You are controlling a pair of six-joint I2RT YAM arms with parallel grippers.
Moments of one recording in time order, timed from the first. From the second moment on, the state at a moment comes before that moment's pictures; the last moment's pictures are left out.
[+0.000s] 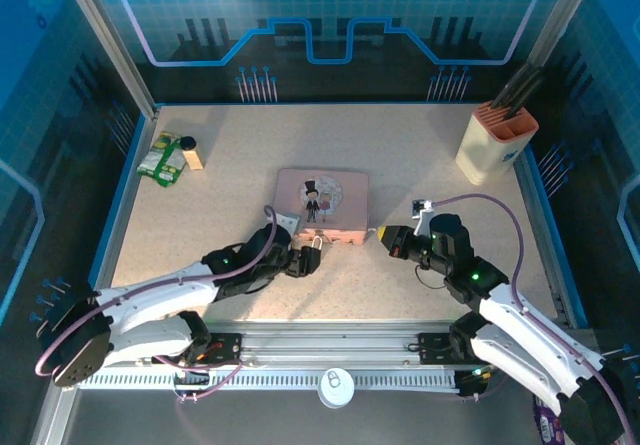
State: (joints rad) left arm -0.83 1.08 0.49 -0.13 -0.08 -0.57; right arm 0.52 0.73 0.41 -0.15 -0.24 0.82
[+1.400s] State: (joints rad) left arm -0.75 1.53 0.50 0.21 0.09 -0.49; right arm 0.57 0.76 0.42 -0.12 -0.23 0.83
